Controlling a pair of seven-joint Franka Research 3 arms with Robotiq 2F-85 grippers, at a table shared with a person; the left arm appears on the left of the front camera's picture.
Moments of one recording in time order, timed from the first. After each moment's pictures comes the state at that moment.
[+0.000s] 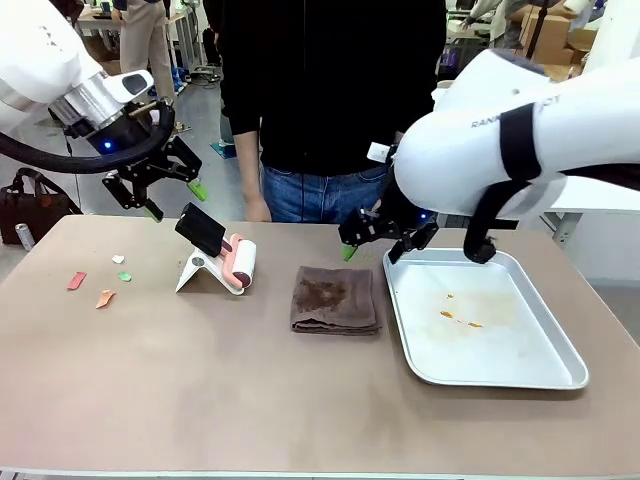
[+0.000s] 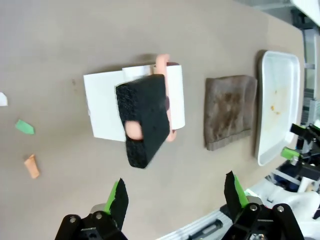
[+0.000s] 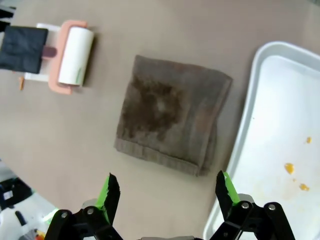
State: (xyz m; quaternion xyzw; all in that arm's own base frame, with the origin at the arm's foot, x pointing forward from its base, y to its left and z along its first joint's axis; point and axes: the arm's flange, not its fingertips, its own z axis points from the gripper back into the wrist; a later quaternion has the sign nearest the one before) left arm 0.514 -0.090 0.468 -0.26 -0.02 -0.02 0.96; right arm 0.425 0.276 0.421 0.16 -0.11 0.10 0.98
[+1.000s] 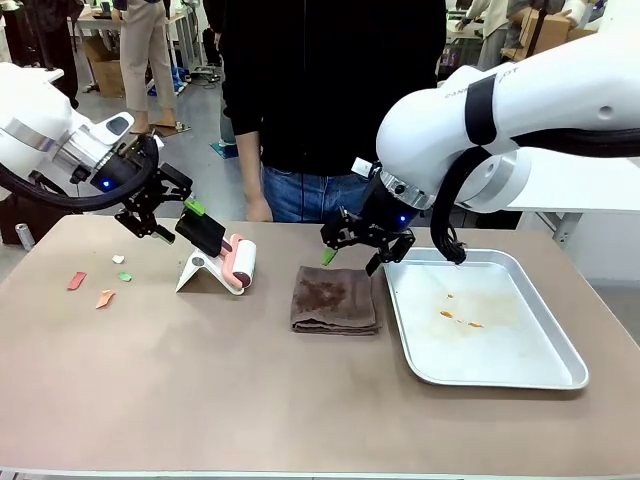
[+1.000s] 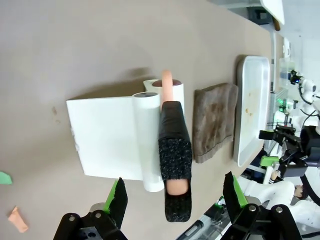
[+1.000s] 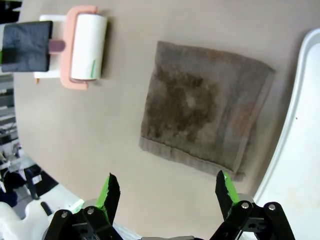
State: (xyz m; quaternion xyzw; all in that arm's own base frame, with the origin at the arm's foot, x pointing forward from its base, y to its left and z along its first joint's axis) left arm 0.548 -0.052 0.386 -0.39 -0.01 -0.03 0.92; right arm 0.451 0.293 0.398 0.22 -0.03 0.08 0.97
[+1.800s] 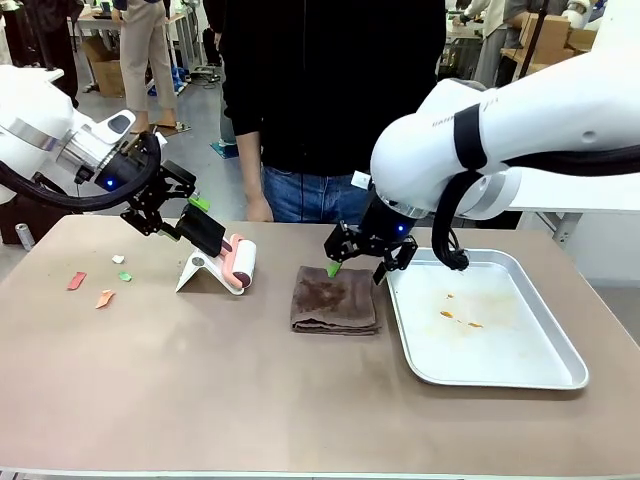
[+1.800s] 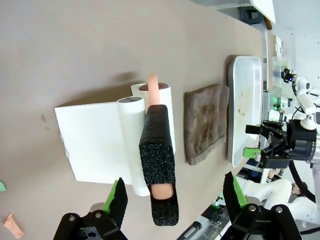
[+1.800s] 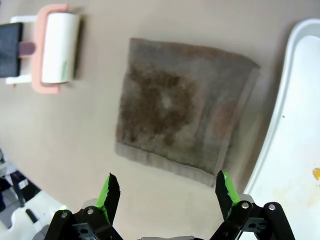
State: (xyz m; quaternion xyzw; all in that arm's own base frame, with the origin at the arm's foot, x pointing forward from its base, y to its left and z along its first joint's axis) left arm 0.547 -0.057 0.389 -0.40 -0.02 -0.04 0.91; right arm 0.456 0.292 0.375 0.17 -0.03 0.07 0.98
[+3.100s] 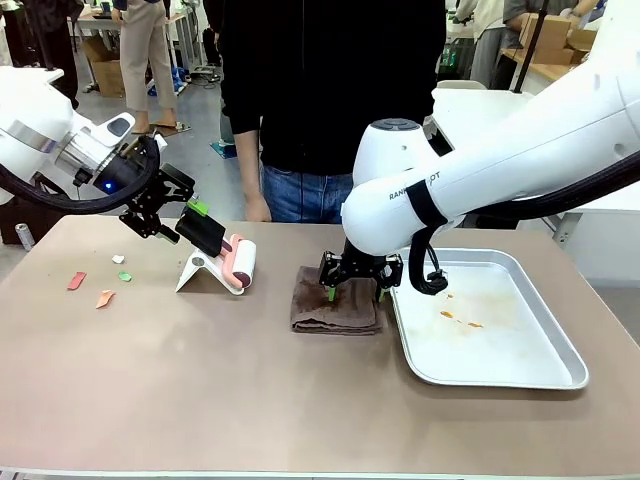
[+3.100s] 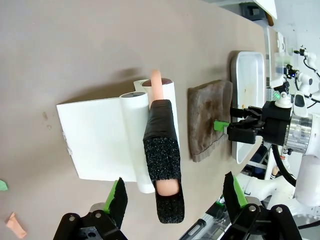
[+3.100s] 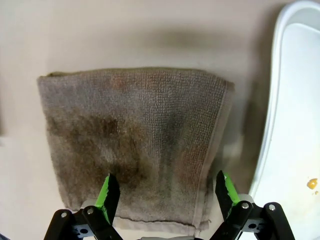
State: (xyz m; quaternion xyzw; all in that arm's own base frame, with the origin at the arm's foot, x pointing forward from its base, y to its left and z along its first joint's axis) left arm 0.544 -0.056 0.386 -0.40 -0.02 -0.05 0.92; right arm 0.484 0.326 0.309 0.03 -0.01 0.01 1.00
